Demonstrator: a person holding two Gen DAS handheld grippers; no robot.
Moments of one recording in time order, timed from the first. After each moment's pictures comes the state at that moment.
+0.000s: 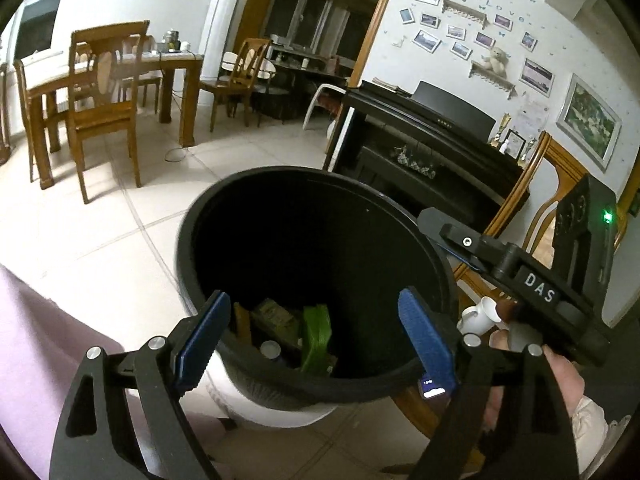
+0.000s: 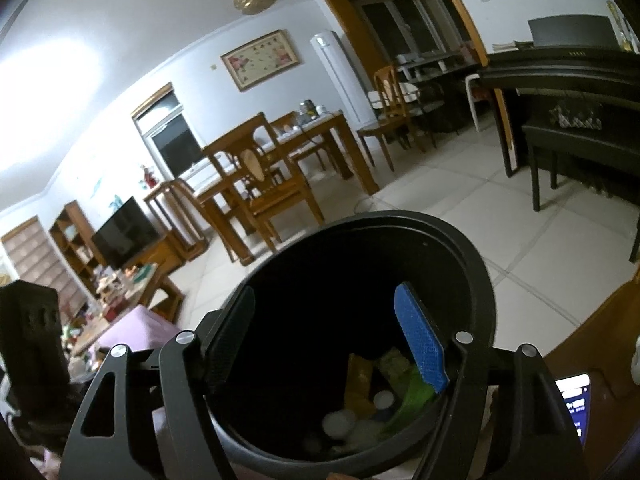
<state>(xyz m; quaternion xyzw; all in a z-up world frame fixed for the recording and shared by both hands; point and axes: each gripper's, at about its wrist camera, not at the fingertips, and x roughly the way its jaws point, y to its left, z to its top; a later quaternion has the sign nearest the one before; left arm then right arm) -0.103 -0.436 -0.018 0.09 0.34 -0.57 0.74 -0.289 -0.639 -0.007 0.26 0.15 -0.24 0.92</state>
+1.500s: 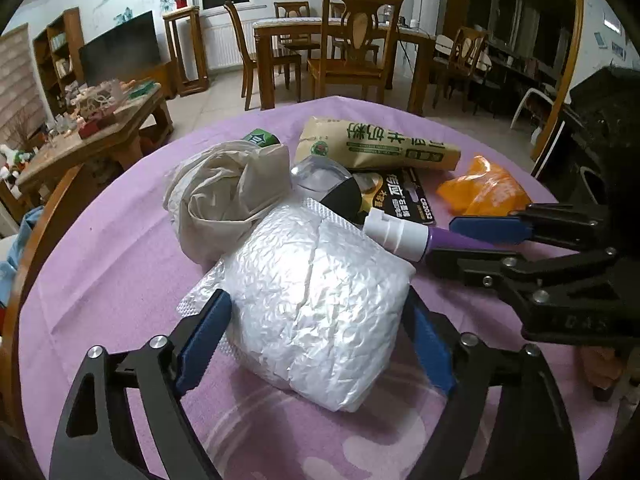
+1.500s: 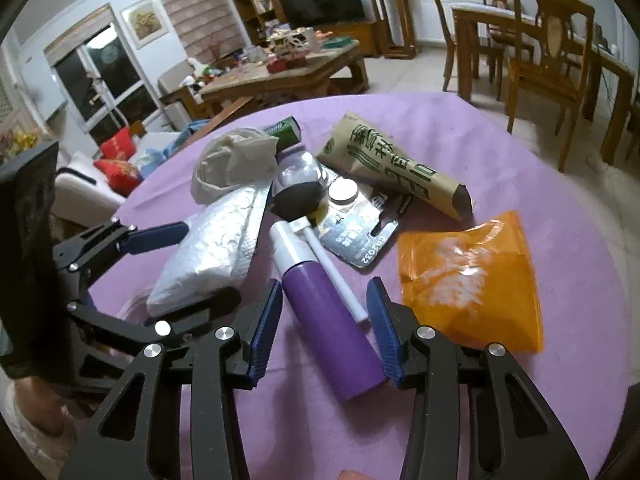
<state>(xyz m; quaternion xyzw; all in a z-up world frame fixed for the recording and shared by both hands) 0.075 -0.090 -0.040 0.11 0.41 -0.24 0.87 0.077 -0.243 -0.025 0.04 0.45 0.16 0.88</state>
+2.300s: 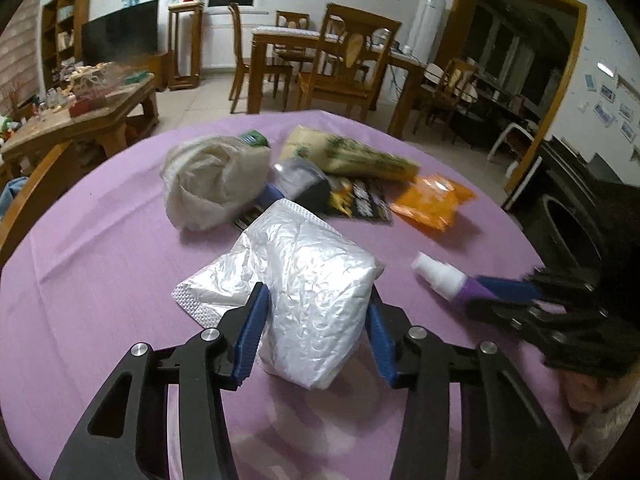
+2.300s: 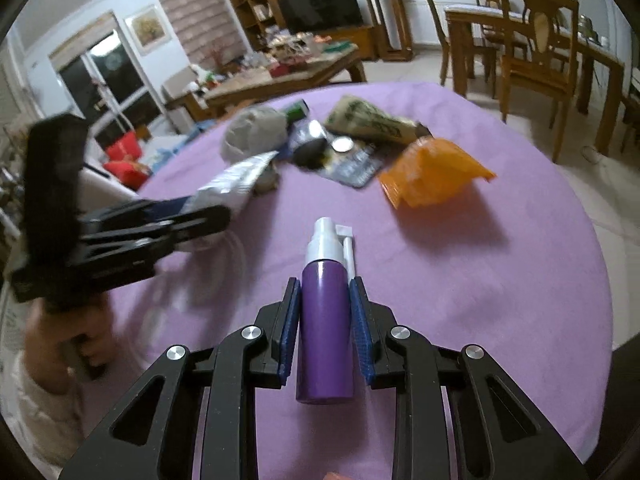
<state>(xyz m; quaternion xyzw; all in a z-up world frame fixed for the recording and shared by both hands) 0.046 -0.074 -0.034 0.04 0.41 -0.28 0.87 -0.016 -0.269 -0.012 0.06 0.44 0.16 0.88</state>
